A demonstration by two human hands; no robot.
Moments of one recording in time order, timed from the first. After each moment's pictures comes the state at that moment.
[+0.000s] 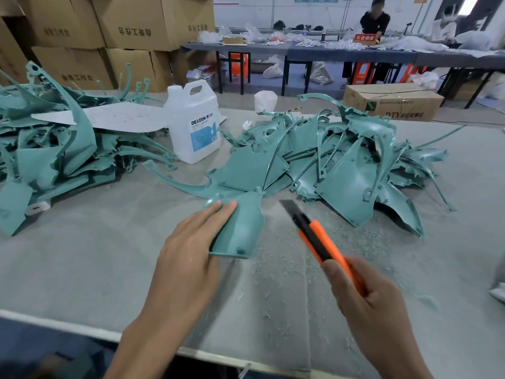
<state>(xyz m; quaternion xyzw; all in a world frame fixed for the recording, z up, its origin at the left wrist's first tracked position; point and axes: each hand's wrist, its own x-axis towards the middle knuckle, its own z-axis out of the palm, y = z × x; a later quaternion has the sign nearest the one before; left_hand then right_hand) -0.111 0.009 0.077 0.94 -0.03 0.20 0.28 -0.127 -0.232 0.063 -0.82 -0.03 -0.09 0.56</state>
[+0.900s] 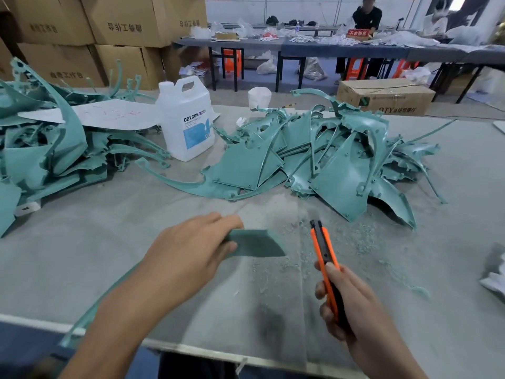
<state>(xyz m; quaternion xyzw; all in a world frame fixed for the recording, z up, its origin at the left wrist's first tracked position) -0.086 0.022 0.092 0.97 -0.16 0.09 0.13 -0.109 -0.237 0.007 -0.62 0.14 0.09 0.77</state>
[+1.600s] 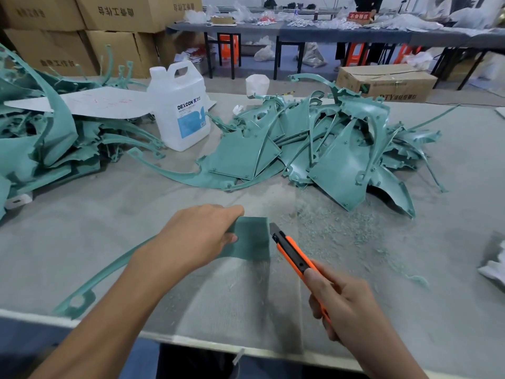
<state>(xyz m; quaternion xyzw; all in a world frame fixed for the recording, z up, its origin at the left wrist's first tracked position) -0.044 0.009 0.079 0.99 -0.14 -0.05 0.03 -0.122 -0.240 0.013 -0.78 -0.04 0.05 0.63</state>
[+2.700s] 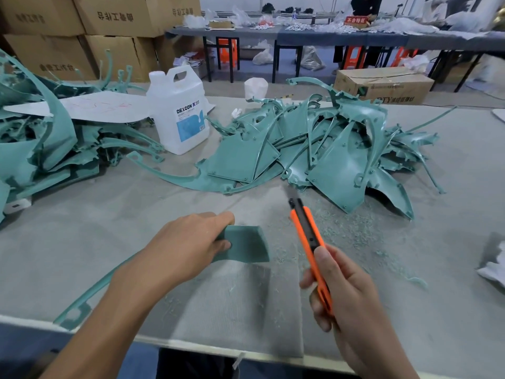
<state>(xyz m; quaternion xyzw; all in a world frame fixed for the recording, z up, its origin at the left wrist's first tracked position) -0.058 0.022 0.076 0.98 -0.15 -0.02 0.09 -0.121 -0.219 0.031 -0.61 0.03 0.04 0.79</state>
